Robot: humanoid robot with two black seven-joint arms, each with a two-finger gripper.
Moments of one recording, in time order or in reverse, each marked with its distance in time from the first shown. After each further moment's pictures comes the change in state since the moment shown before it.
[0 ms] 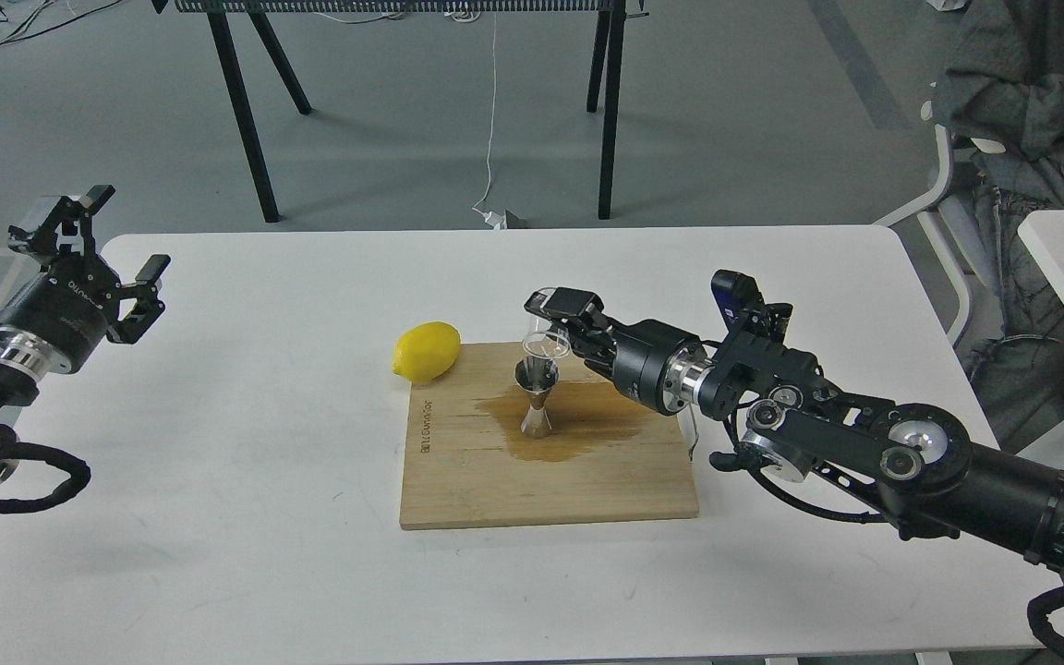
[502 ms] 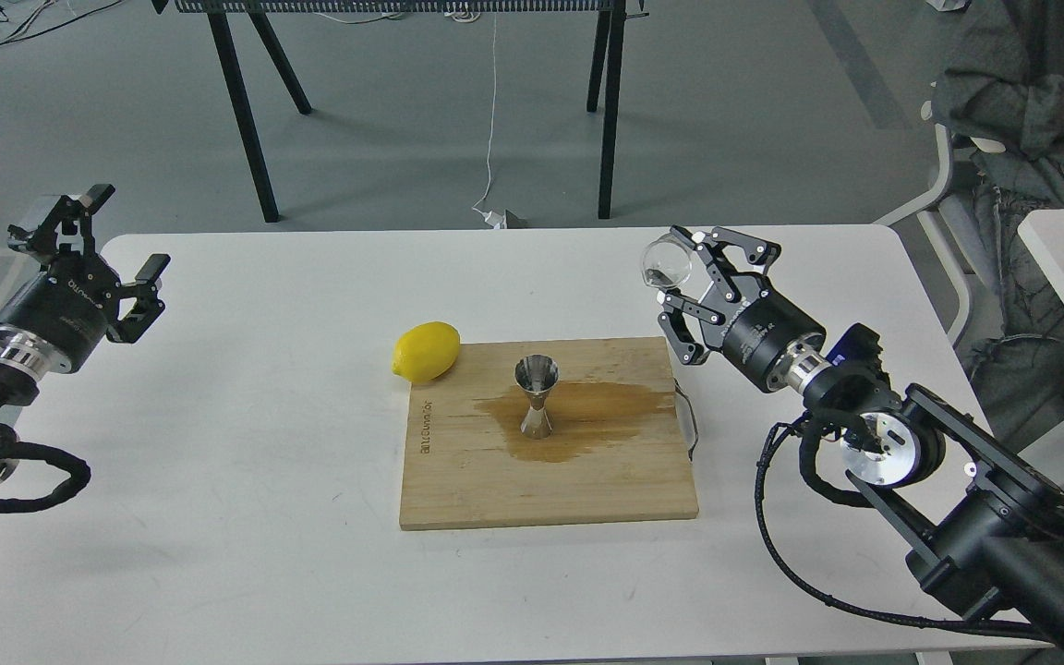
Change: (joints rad) left arm -0.001 0.000 -0.002 0.000 -0.004 0.000 0.000; right arm -0.437 0.015 0.657 0.000 0.555 0.226 0.008
